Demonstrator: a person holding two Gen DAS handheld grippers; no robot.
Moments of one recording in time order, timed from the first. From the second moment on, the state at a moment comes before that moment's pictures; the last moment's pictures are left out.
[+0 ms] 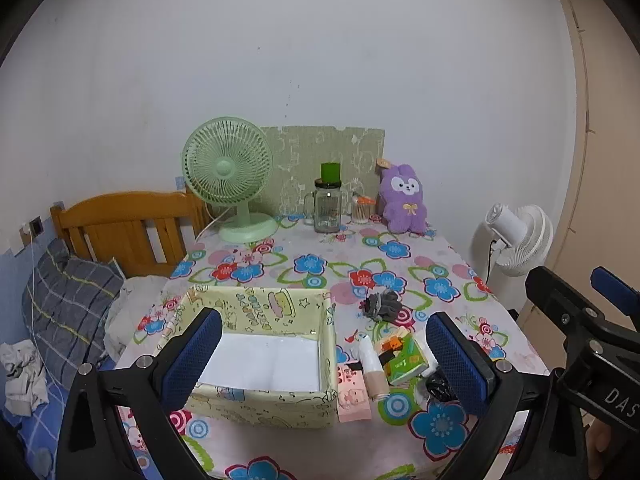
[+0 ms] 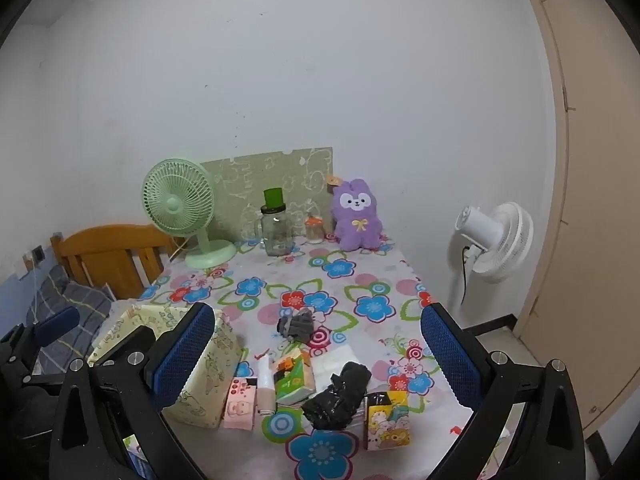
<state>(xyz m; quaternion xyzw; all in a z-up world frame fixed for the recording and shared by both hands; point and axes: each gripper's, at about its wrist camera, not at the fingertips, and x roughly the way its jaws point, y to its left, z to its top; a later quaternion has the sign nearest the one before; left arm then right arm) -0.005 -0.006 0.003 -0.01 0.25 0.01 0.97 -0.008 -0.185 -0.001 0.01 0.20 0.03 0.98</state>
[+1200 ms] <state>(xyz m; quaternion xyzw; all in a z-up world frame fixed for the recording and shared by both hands) -0.003 -0.010 -0.001 -0.01 0.24 0.00 0.97 -0.004 -0.185 -0.002 0.01 0.21 0.03 0.98</state>
